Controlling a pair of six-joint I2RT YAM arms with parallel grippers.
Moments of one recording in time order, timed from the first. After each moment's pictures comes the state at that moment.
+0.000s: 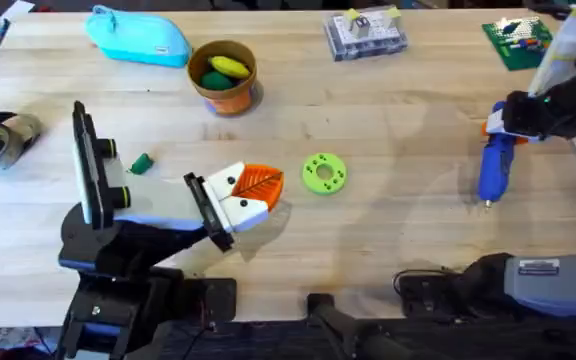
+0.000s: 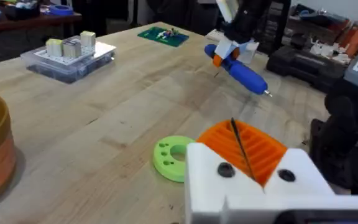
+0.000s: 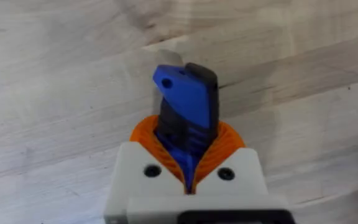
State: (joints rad) left arm -0.12 0.00 0.01 -0.08 0.95 -0.11; right arm -0.42 1.56 1.05 -0.81 0.02 -0.13
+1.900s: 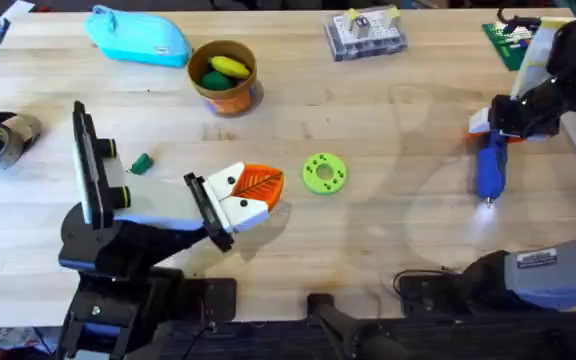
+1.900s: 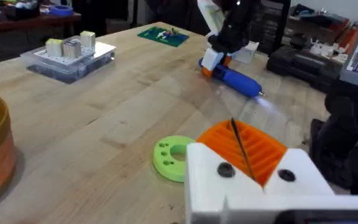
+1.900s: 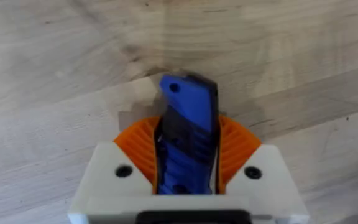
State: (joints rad) left arm -0.12 0.00 0.01 -0.08 0.95 -0.11; right arm -0.40 1.71 1.06 -0.68 0.11 -0.13
